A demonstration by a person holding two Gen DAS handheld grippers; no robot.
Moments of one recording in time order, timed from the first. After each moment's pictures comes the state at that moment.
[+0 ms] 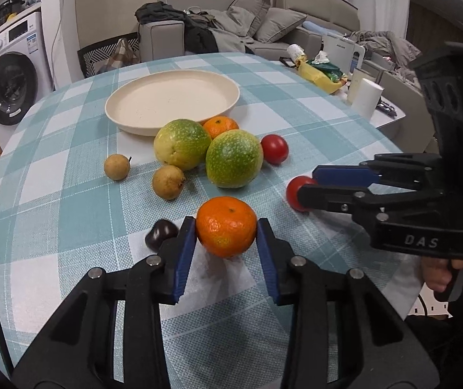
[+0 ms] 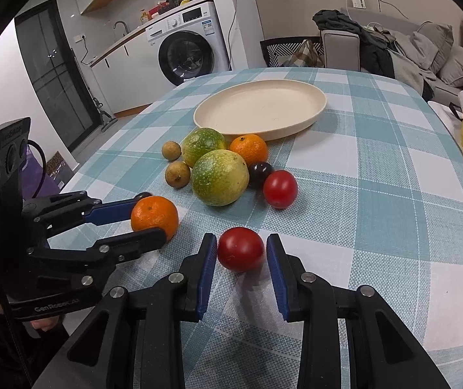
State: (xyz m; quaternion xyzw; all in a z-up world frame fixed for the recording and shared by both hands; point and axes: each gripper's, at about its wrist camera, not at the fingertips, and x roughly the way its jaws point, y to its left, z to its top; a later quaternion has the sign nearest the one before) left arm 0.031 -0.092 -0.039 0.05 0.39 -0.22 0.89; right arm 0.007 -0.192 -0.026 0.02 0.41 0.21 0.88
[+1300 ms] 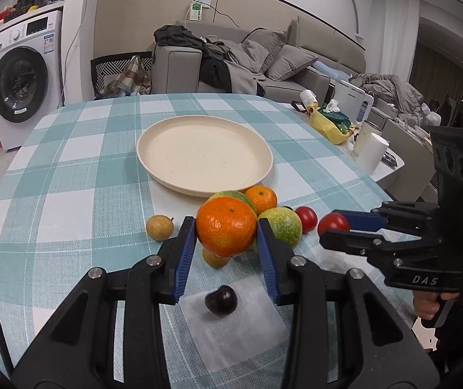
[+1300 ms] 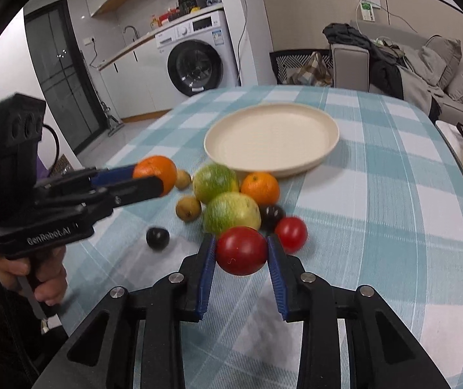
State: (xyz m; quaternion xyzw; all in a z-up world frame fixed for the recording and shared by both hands) left arm 0.076 -0.046 -0.003 -0.02 0.34 -0.21 0.92; right arm 0.026 -0.181 -0.001 0.01 0.39 0.23 0.89
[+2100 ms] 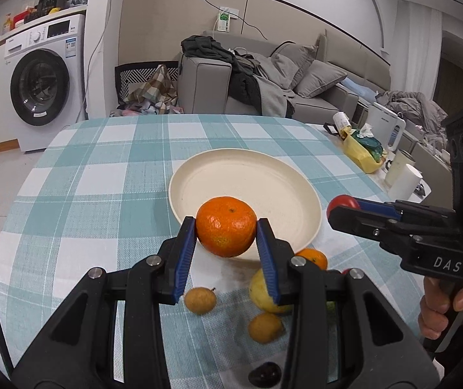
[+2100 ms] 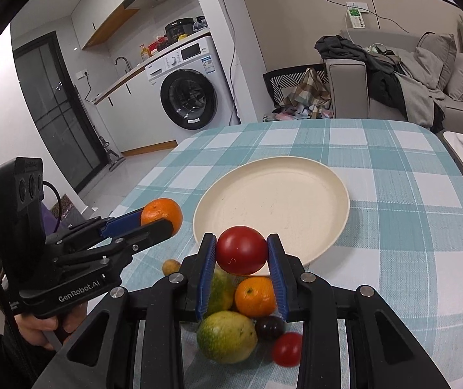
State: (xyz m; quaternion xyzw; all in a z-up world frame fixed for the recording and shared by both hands) left arm 0.158 -0.036 0.007 -0.04 0.32 -0.15 0.94; right arm 0.113 -0.172 0.028 0.07 0.36 0.22 0.90
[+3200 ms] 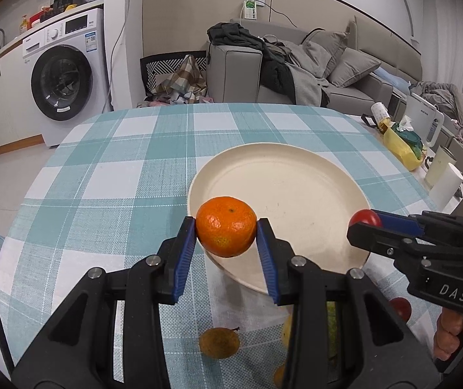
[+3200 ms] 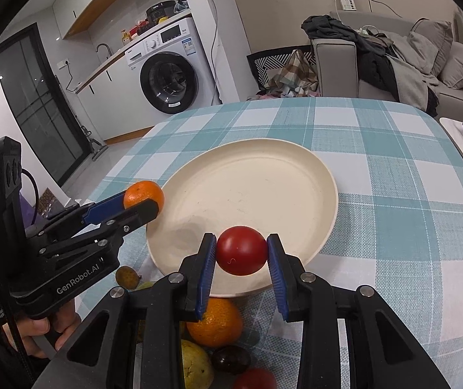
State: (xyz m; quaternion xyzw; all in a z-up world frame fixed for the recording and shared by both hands) left arm 0.211 -0.053 -0.023 -0.01 0.34 -0.07 0.94; right arm 0.157 -0.175 -0.004 0.05 0.40 0.19 0.89
